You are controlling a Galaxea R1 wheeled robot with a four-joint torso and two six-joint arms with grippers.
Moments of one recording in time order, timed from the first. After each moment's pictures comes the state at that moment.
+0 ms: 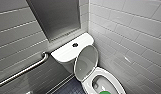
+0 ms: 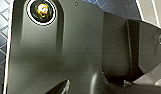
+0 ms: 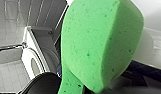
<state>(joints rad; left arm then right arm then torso) 1.32 2.68 -2.09 0.08 -0.05 0.00 -0.69 2.18 -1.21 -0.24 -0.45 0.62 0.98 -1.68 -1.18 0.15</state>
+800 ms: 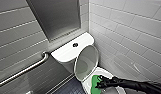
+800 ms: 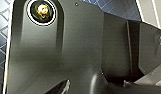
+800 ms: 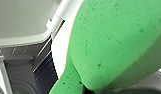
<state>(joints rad) 1.32 2.68 -2.09 0.08 -0.05 0.00 -0.52 2.74 -1.93 -0.28 -0.50 0.65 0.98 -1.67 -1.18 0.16</state>
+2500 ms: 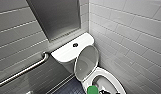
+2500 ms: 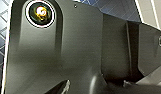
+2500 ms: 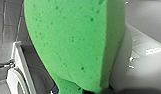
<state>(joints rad) 1.31 2.68 -2.09 0.08 -0.05 0.00 -0.74 2.63 -1.74 -0.36 -0.33 0.68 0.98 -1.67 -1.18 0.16</state>
